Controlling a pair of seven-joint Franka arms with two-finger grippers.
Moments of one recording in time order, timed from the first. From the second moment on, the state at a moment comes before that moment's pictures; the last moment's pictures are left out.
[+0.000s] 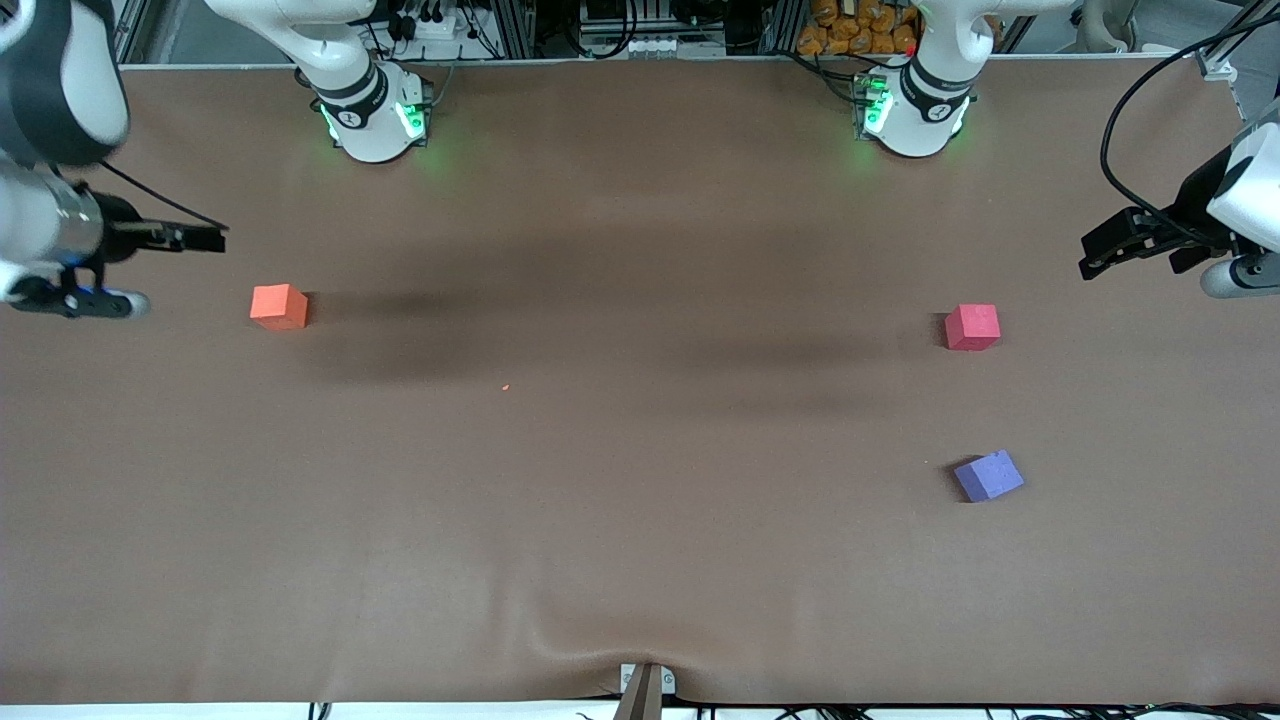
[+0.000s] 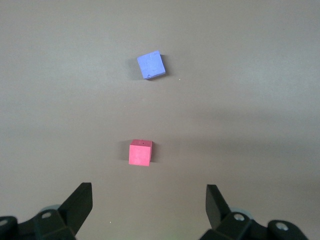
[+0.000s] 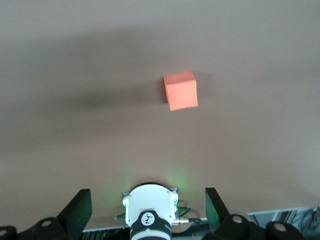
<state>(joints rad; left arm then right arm) -0.06 0.00 -0.01 -1.58 0.01 1.57 -0.13 -0.04 0.04 -0.07 -1.88 -0.05 1.44 0.01</state>
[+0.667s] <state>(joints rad) -0.06 0.00 -0.01 -1.58 0.01 1.57 -0.13 -0.08 0.32 -0.07 -2.01 -0.08 1.65 -0.05</state>
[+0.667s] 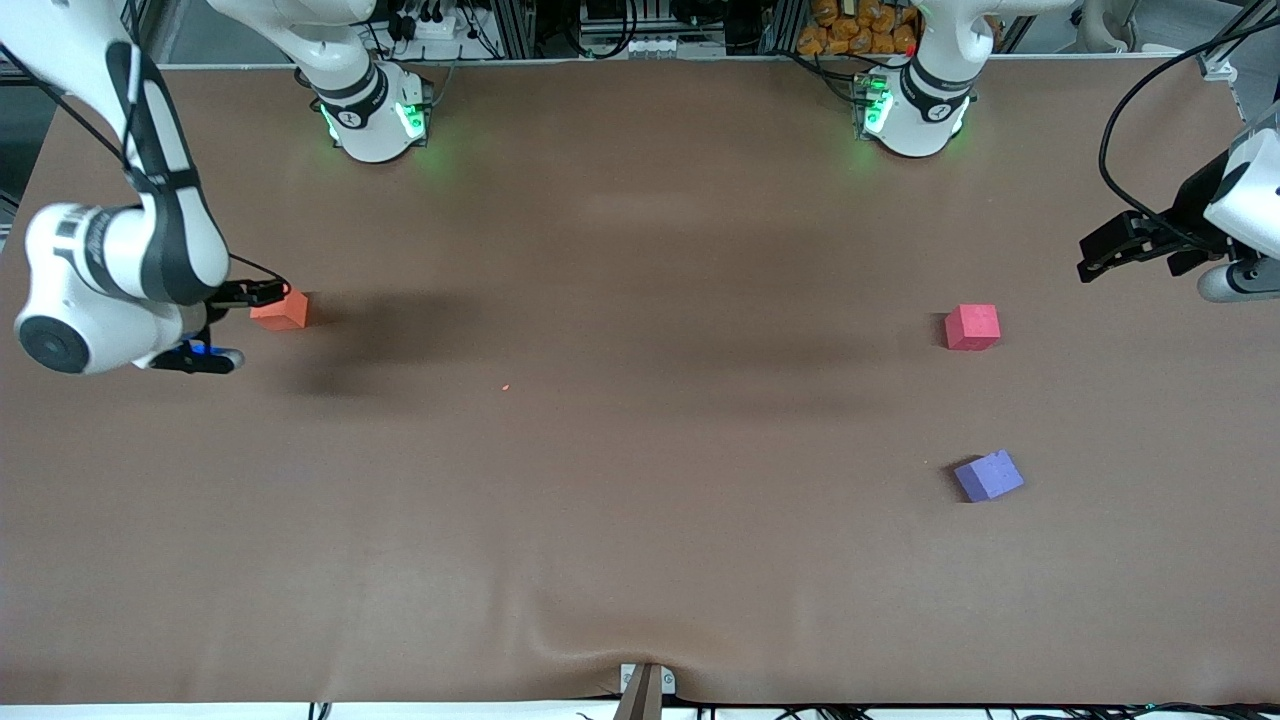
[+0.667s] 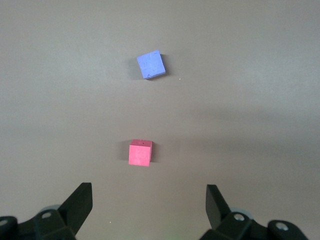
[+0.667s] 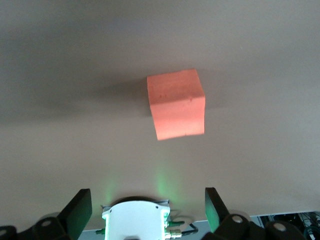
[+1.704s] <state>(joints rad) -0.06 0.03 -0.01 -1.57 0.01 1.59 -0.13 -0.13 0.49 -0.07 -2.00 -0.08 1.81 -0.18</state>
